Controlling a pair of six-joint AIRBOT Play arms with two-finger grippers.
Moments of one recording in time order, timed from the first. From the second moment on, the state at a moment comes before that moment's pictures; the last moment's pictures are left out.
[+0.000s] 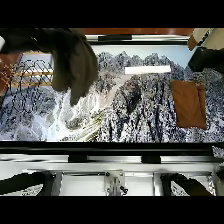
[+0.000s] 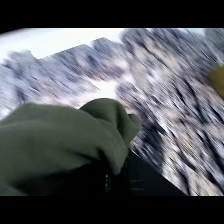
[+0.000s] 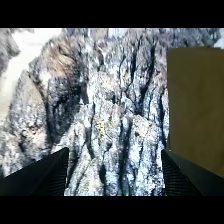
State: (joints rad) left arm -0.48 -1.35 1.88 1.36 -1.05 -1.51; right arm 0.05 -1.11 1.81 -1.57 1.51 1.63
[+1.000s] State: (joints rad) left arm -0.45 -1.43 1.11 1.12 -1.08 -1.61; right arm -0.05 -1.00 0.83 -1.15 1.46 1.57
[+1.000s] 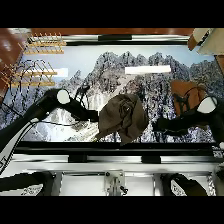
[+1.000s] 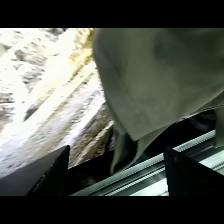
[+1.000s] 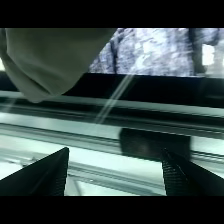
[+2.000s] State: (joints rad) left arm -0.41 -1.52 1.10 0.83 -0.91 -1.41; right arm 0.21 -1.28 0.59 -0.71 0.94 1.52
